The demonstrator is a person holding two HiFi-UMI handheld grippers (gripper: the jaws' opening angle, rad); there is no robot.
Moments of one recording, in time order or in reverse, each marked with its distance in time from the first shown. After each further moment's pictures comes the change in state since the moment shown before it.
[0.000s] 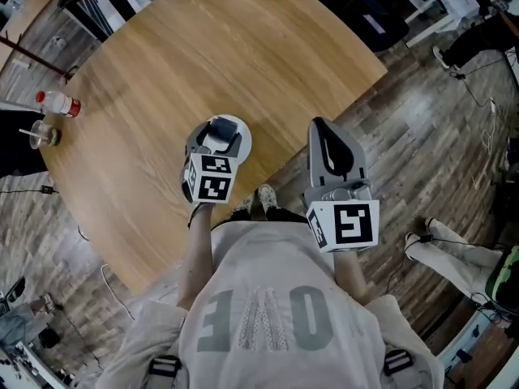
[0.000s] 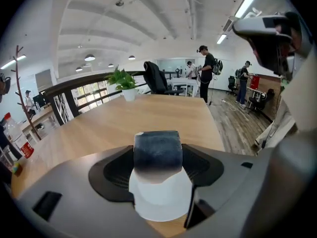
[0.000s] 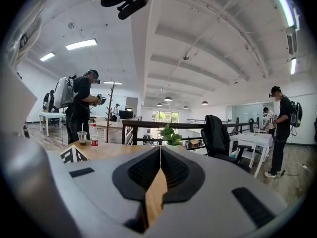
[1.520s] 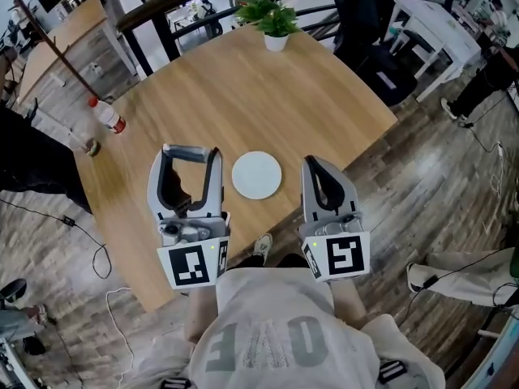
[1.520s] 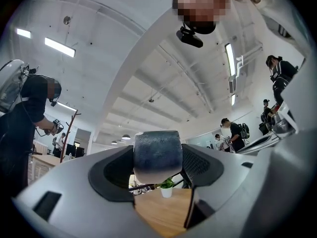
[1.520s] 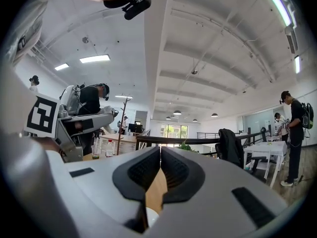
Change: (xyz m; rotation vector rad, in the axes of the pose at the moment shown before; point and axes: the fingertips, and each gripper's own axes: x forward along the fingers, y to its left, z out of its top) left arm -0.291 0.068 0.139 -0.058 -1.022 0.379; right arm -0.017 0.084 0.045 -0.020 -0.175 0.096
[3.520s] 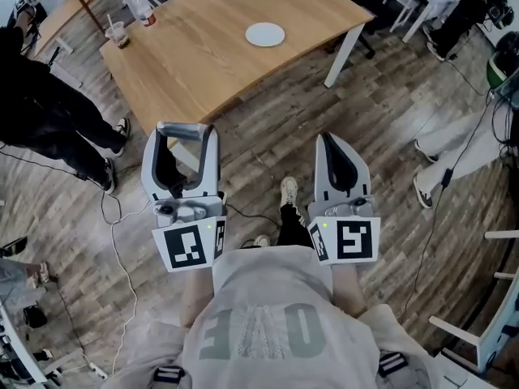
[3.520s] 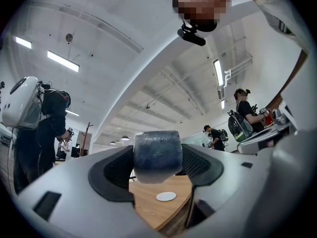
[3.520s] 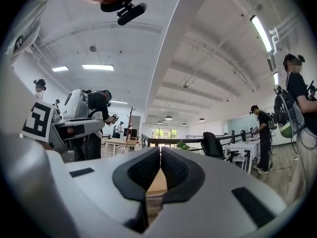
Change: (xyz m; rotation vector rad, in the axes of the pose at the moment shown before) left arm -0.427 -0.039 0.142 0.022 0.005 -0.046; right arm -0.409 0.212 0.019 0.031 -0.059 -0.140
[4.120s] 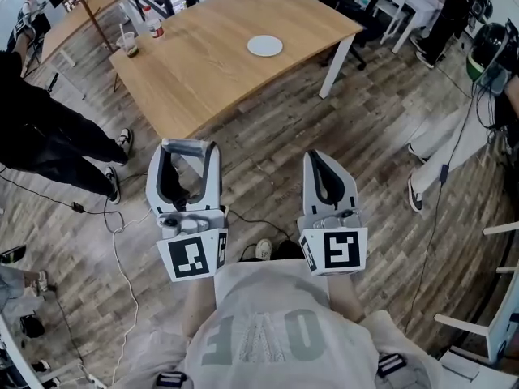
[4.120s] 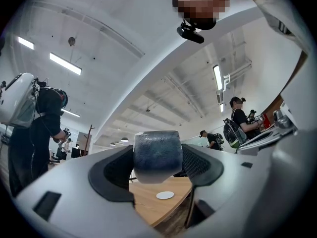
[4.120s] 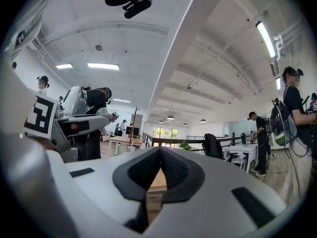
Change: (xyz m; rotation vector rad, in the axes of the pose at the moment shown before) left arm -0.070 0.010 0.037 -0.010 -0.022 -0.008; right arm -0.061 0.060 0.017 -0.036 0.012 0.009
